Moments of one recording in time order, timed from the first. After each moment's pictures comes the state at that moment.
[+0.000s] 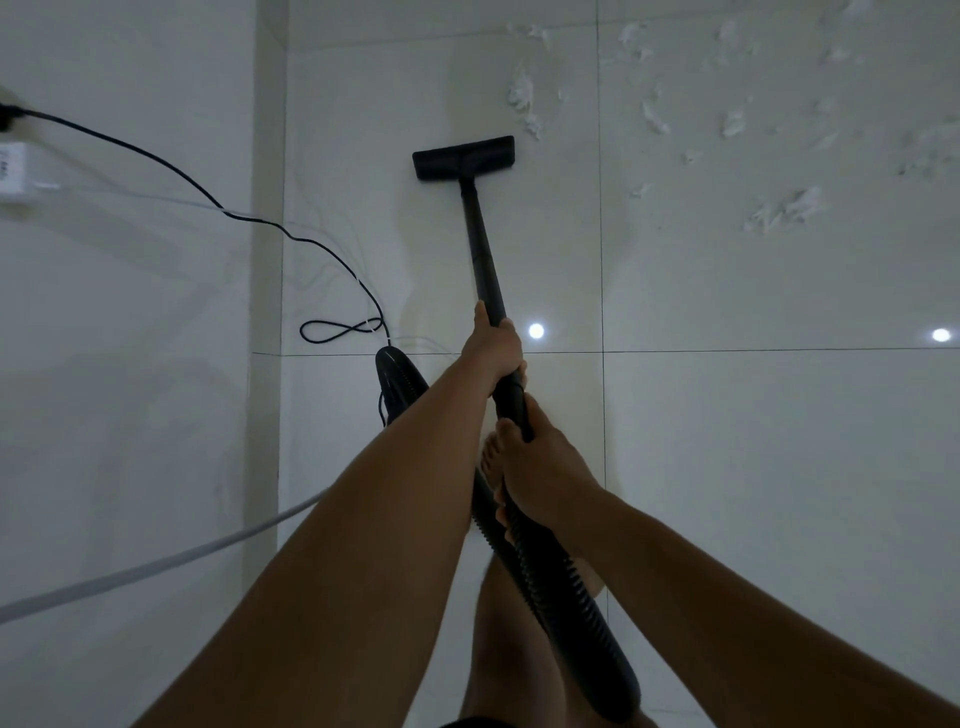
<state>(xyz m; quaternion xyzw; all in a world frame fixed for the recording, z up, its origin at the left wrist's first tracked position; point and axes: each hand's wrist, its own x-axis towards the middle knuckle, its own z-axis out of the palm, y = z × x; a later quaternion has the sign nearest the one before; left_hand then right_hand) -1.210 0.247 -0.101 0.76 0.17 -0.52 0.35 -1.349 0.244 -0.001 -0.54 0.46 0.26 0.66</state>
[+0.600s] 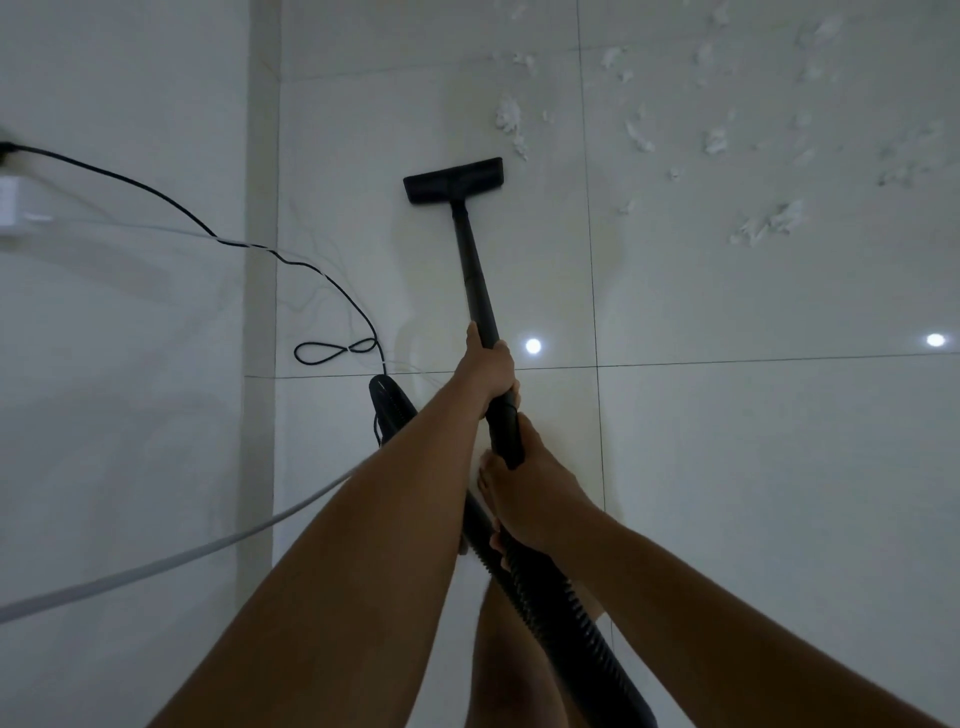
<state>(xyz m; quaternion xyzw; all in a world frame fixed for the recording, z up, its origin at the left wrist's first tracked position) -1.215 0.247 -0.104 0.75 0.17 -0.53 0.35 -1.354 0.242 -0.002 -0.58 0.43 0.29 0.62</state>
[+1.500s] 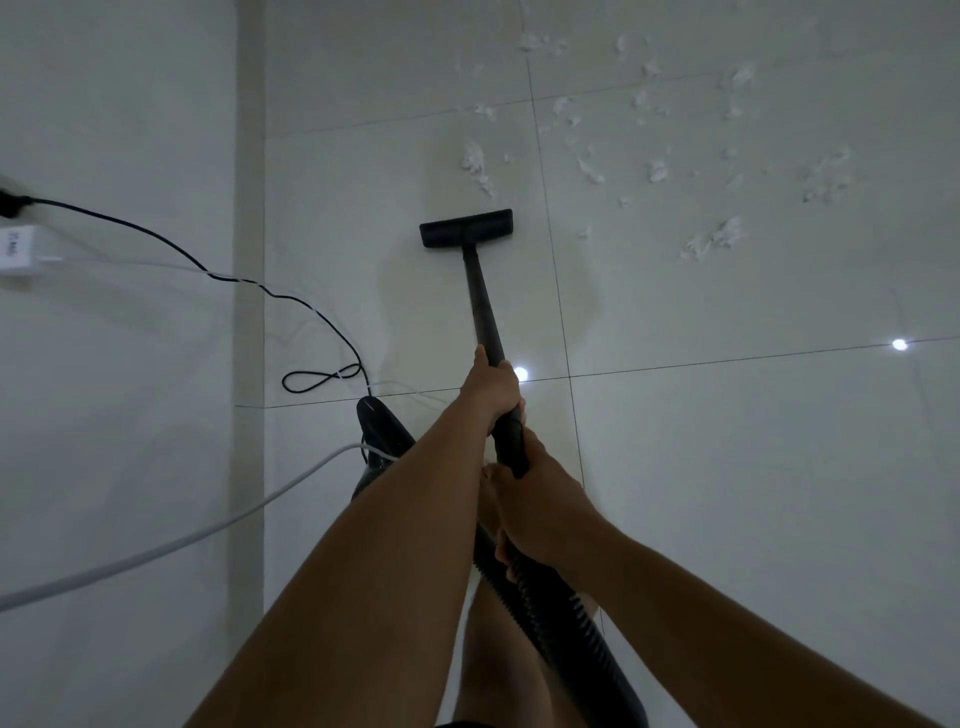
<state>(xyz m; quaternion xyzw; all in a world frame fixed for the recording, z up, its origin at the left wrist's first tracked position) -1.264 0.230 -0.063 0.77 0.11 -0.52 0.34 -1.398 0.235 0.044 -0.59 0.45 0.25 0.62</state>
